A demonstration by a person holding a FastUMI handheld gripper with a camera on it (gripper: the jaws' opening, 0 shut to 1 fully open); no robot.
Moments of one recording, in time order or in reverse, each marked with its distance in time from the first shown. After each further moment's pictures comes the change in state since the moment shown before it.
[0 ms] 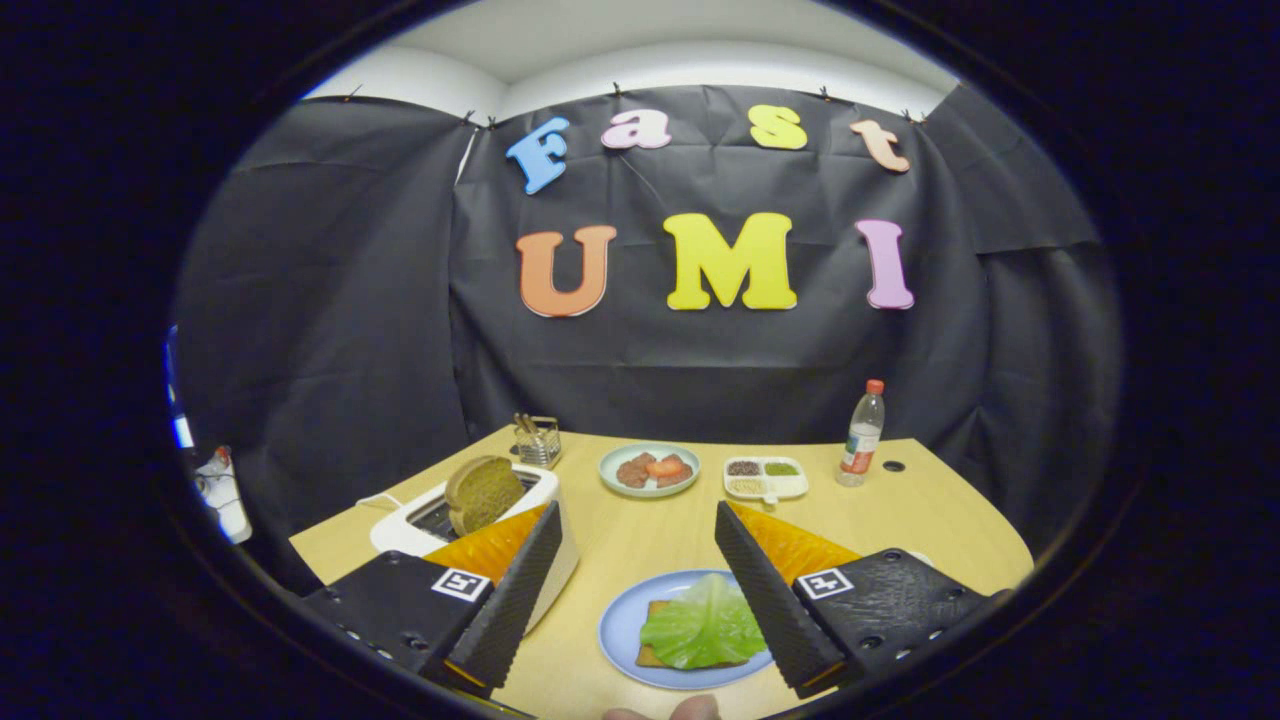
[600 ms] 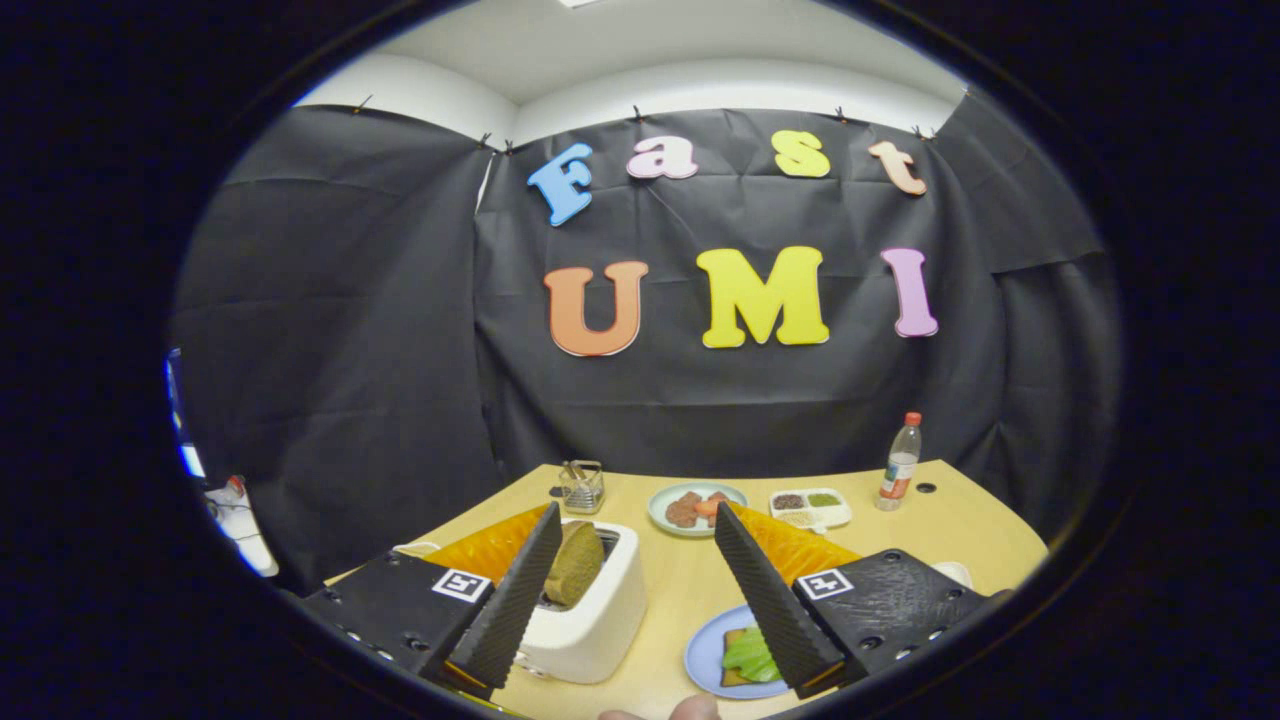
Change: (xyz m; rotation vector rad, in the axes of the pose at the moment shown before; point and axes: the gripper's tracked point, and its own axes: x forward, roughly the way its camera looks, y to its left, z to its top) arm 0.010 0.088 0.035 0.021 -0.063 0.047
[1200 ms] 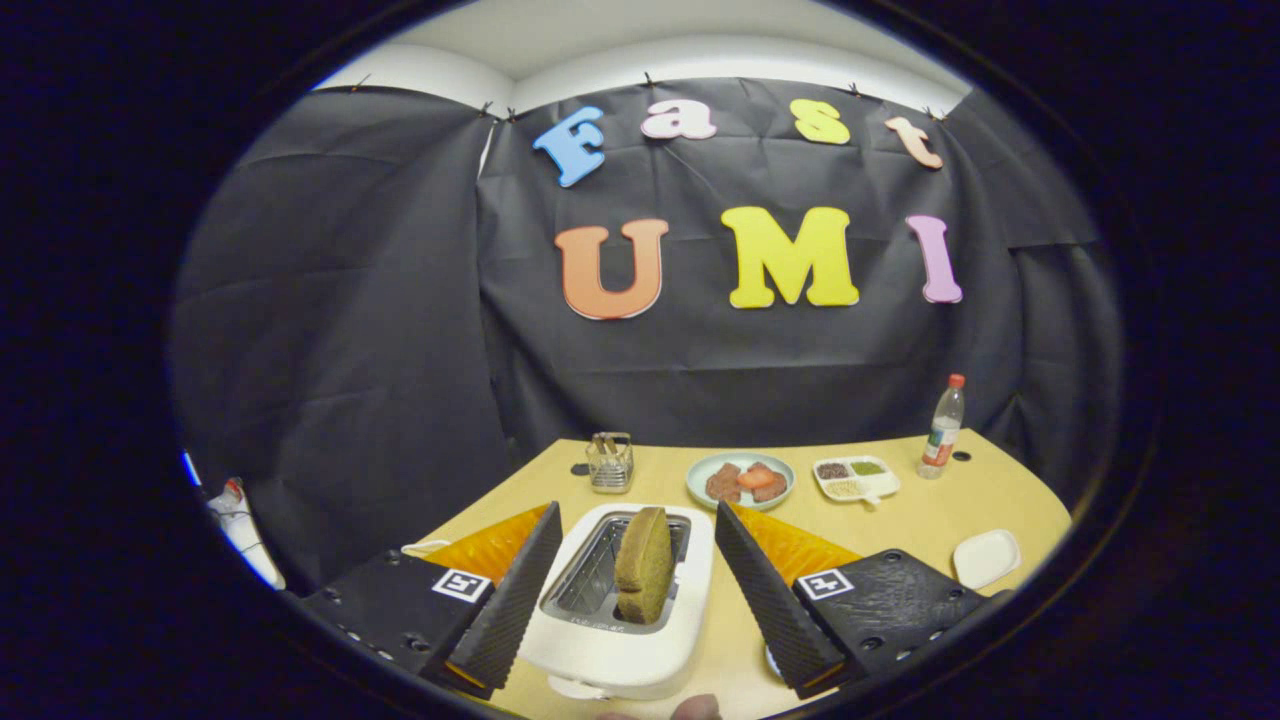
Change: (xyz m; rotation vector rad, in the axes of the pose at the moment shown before) arm 0.064 0.050 -0.051 0.027 0.122 -0.037
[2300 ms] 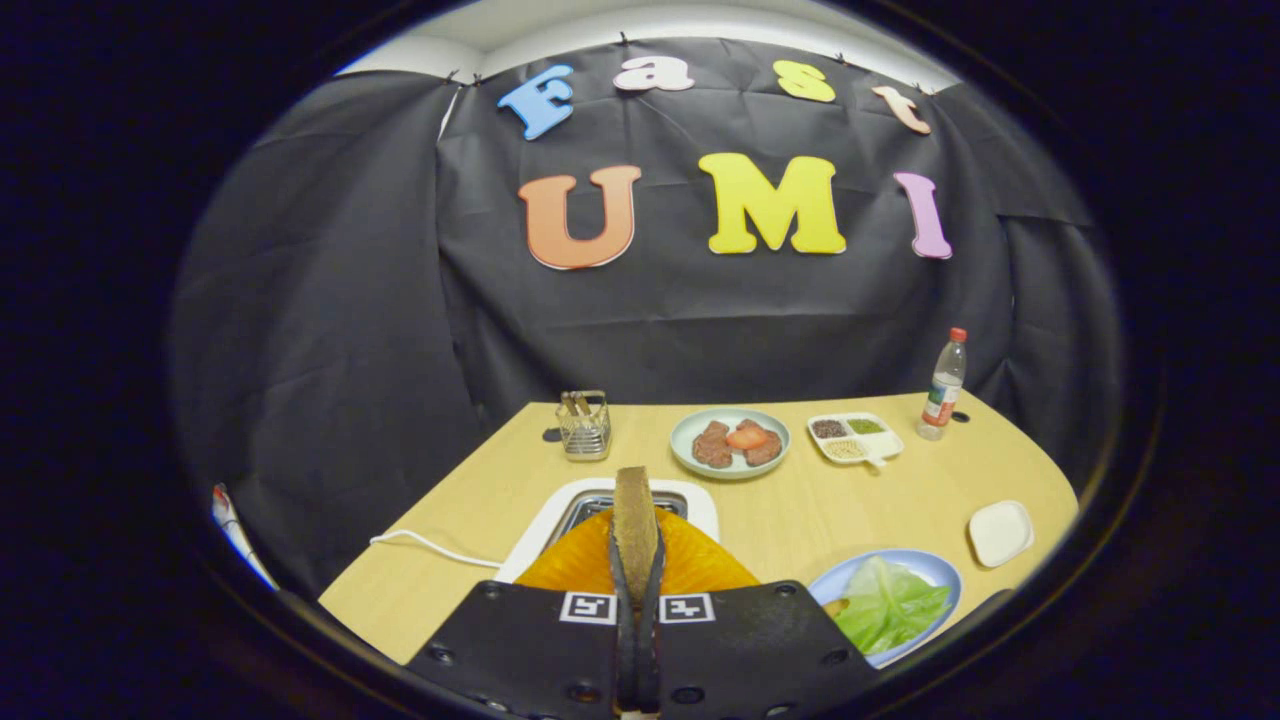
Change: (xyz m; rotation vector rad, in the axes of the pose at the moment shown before) arm 0.041 -0.011 -0.017 0.016 0.089 -0.054
